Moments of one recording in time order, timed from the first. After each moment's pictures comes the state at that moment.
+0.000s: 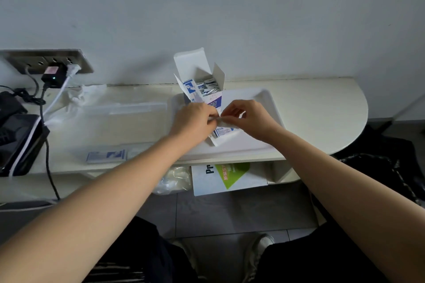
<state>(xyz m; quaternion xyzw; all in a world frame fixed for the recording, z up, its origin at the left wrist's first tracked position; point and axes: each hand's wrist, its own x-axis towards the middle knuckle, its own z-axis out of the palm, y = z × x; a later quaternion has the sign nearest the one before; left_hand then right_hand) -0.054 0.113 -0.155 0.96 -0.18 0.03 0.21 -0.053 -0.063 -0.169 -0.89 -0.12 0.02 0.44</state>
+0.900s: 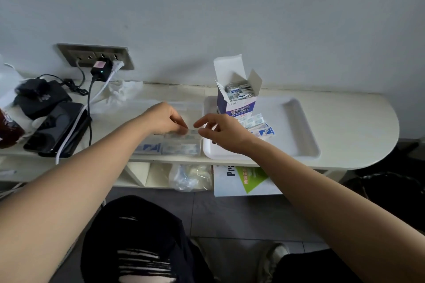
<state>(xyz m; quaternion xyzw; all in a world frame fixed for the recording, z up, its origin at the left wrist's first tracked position) -0.045 0.259 -0.138 0.93 -0.03 -0.21 0.30 -0.066 0.062 -0.165 -0.88 -0.18 0.12 0.42</state>
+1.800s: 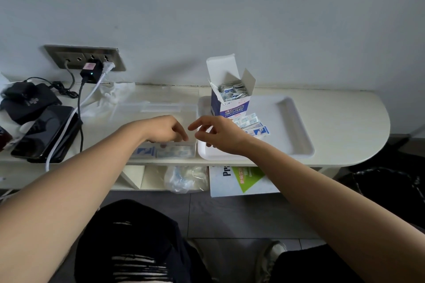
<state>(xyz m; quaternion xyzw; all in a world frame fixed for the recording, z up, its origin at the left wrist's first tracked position) -0.040 0.250 -0.150 0.91 -0.08 -0.33 0.24 -0.070 0.057 -0.160 -0.87 -0.18 0.15 0.42</state>
